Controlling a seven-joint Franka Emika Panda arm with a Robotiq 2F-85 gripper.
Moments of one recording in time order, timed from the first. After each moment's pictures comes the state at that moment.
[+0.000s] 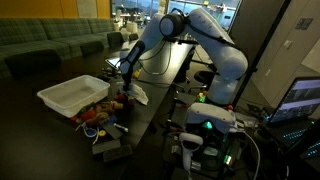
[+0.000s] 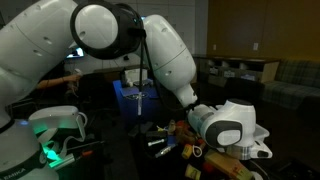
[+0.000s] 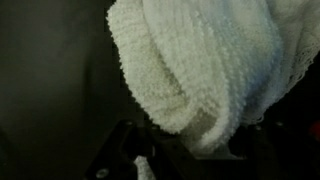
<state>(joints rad) -0.24 0.99 -0.07 -1.60 -0.10 2.61 -0.41</state>
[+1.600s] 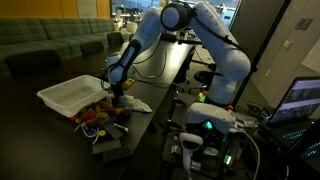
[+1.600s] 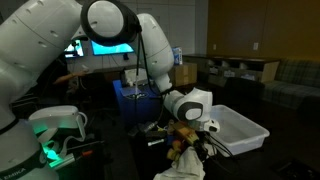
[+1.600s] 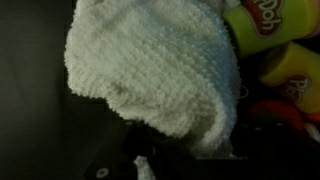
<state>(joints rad) -0.07 0.89 0.04 -1.79 -0.06 2.59 -0.10</state>
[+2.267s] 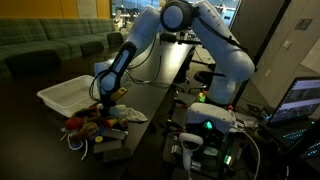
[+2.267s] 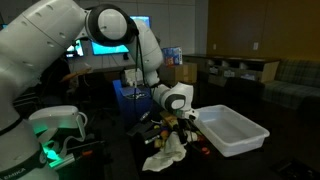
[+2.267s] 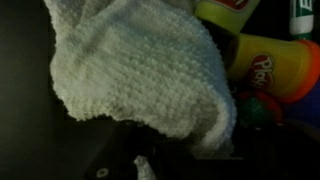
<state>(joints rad) 0.09 0.88 0.08 -1.80 0.01 2.60 0.09</state>
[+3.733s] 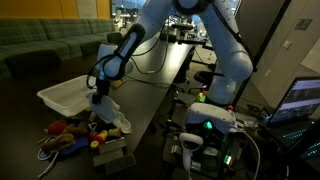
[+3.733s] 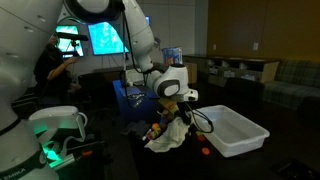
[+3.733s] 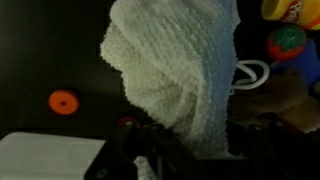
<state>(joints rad) 0.01 0.66 0.17 -2.00 0.05 2.84 -0.04</state>
